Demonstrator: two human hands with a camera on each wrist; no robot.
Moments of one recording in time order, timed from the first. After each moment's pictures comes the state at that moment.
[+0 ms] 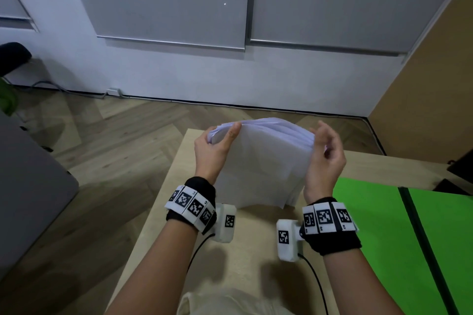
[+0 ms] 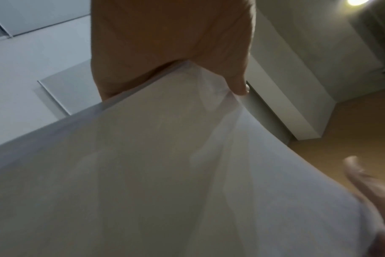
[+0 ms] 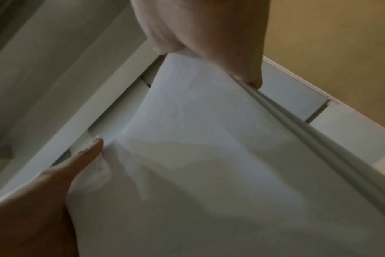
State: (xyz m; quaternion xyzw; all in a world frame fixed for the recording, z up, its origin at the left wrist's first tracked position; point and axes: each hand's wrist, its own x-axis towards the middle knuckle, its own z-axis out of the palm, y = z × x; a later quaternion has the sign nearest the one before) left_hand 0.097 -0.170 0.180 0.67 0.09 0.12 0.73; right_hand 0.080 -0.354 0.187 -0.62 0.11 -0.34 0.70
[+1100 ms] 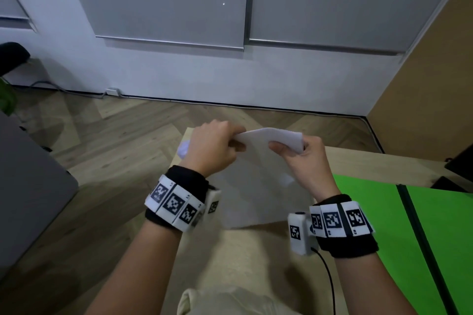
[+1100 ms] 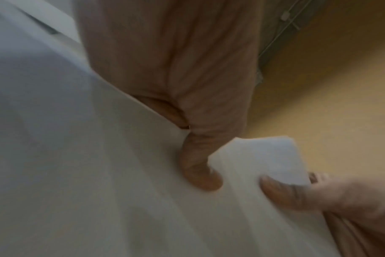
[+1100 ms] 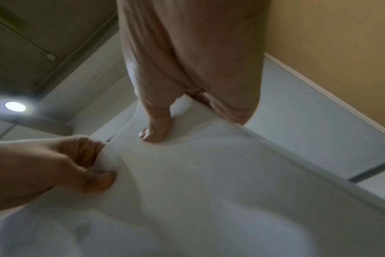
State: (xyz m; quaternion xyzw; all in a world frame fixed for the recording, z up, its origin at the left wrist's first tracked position) left_hand 0.077 -0.162 0.235 0.97 -0.13 0.12 0.16; right_hand 0.071 -0.355 0.202 -0.78 -0.05 -0.10 0.61
